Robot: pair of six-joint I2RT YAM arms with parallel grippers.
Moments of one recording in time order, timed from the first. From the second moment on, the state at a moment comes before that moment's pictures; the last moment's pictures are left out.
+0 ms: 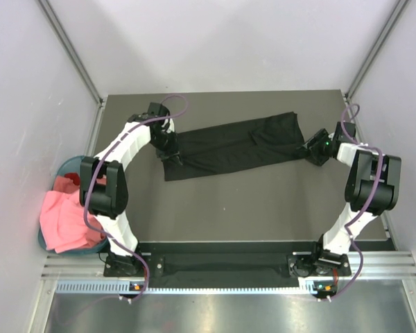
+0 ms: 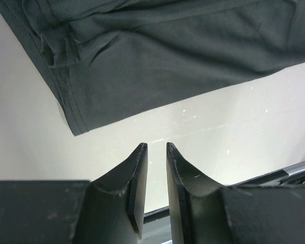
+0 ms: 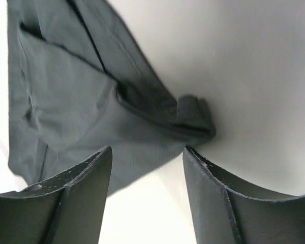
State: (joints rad) left arm -0.22 1.83 1.48 -0.89 0.28 -0.34; right arm -0.24 1.83 1.04 -0.13 -0.38 0.67
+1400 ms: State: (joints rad) left arm -0.13 2.22 1.91 -0.78 0.27 -0.27; right arm -0.28 2.21 1.81 -0.60 -0.22 0.53
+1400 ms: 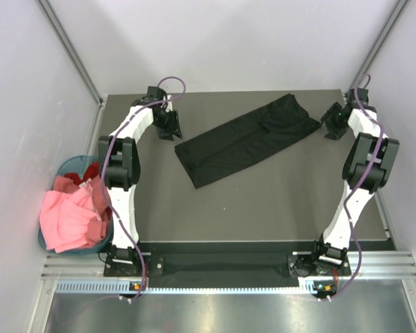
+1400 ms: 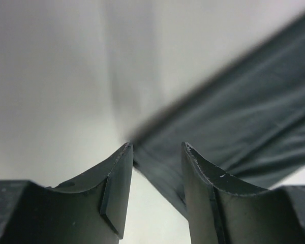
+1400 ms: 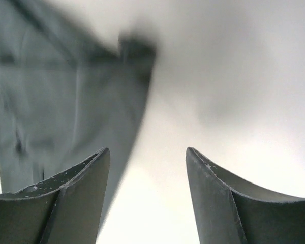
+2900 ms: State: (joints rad) left arm -0.27 1.79 1.11 -0.62 0.31 -0.35; right arm -0.04 1.57 0.98 -0.50 -0.50 0.53
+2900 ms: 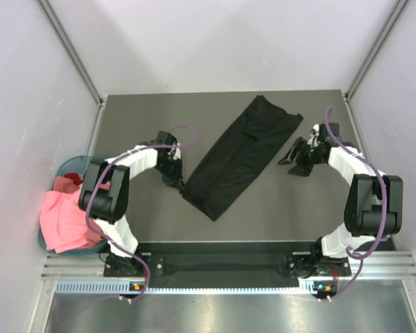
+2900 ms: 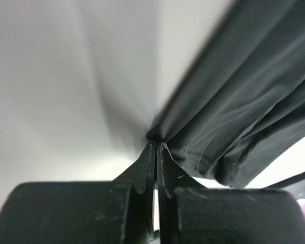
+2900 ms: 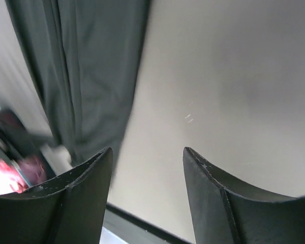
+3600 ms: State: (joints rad) left arm -0.49 1.45 1.02 -0.71 0.16 -0.52; right arm -0.15 1.96 1.40 -0.40 -0.50 0.53
